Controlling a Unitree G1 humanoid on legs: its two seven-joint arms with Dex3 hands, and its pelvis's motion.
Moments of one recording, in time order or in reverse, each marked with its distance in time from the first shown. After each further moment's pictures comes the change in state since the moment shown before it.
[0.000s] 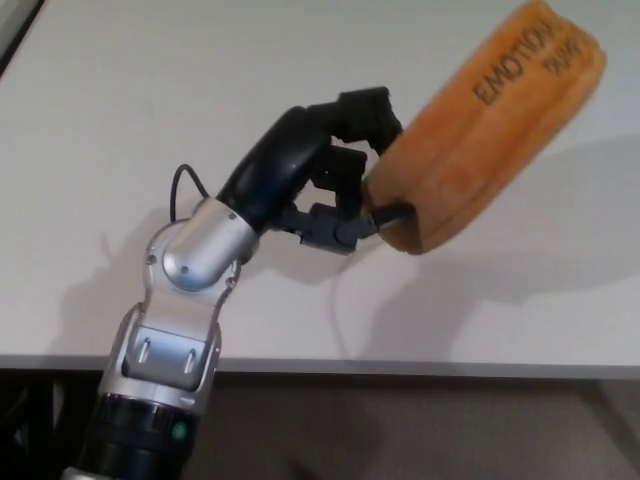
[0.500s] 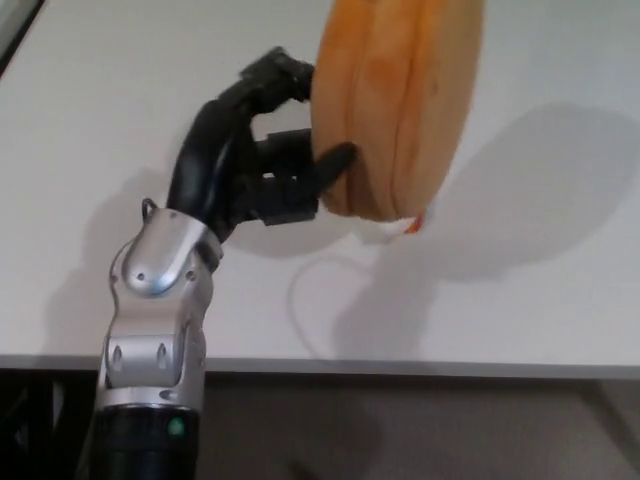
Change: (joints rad) left_arm 0.008 -0.115 0.260 0.056 -0.199 0.034 0.051; right_arm 0.000 0.000 0.000 0.000 0.000 0.000 0.000
